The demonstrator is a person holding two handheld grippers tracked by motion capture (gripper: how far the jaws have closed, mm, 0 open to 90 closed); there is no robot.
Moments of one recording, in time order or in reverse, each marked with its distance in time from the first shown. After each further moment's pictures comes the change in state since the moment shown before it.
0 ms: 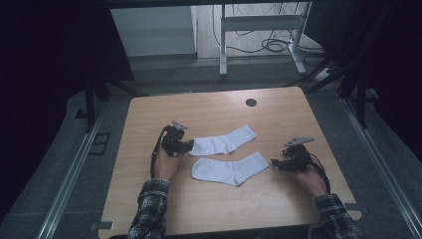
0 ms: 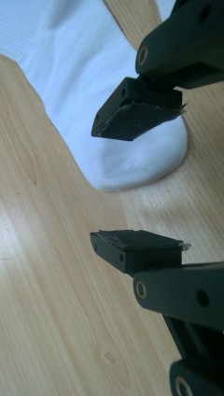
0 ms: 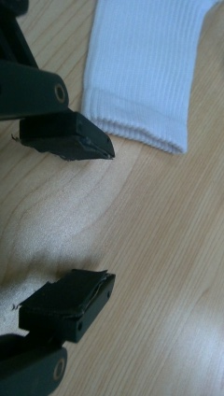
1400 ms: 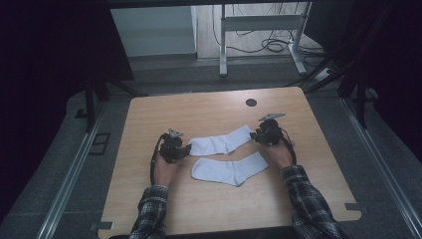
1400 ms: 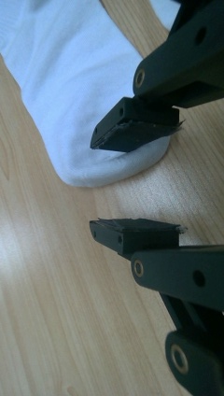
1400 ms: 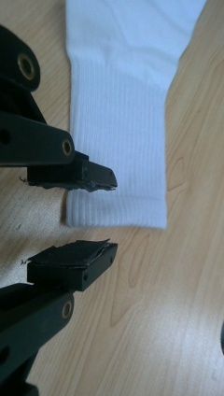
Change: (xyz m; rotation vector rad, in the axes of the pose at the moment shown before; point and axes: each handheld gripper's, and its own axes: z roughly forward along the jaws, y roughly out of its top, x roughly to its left) left arm 0.007 -0.031 0.020 -0.040 -0.055 -0.070; right arm 0.005 0.090 0.078 -0.056 -0.014 0.051
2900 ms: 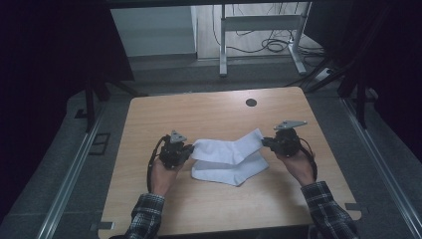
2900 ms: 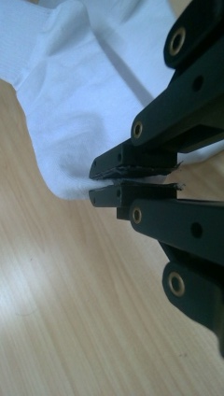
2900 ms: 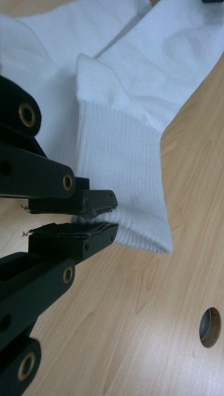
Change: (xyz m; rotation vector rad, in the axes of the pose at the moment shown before) left arm -0.039 0.008 -0.065 -0.047 -0.117 0.128; right arm 0.021 -0.019 -0.096 -0.065 0.075 -0.051
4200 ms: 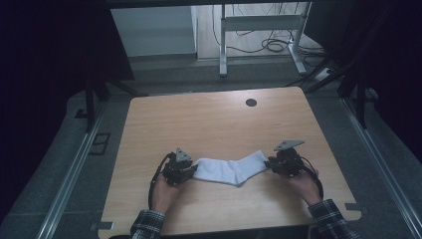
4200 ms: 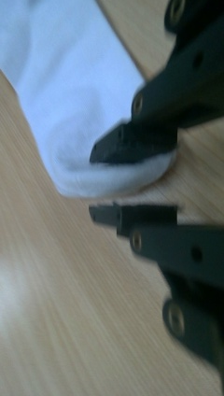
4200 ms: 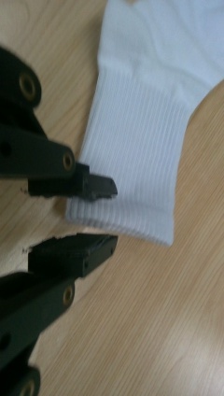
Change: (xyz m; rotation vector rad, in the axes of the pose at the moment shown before) left arm -0.020 -0.045 0.016 0.086 0.012 0.040; right arm 0.017 -0.053 0.000 0.137 -0.004 -0.042
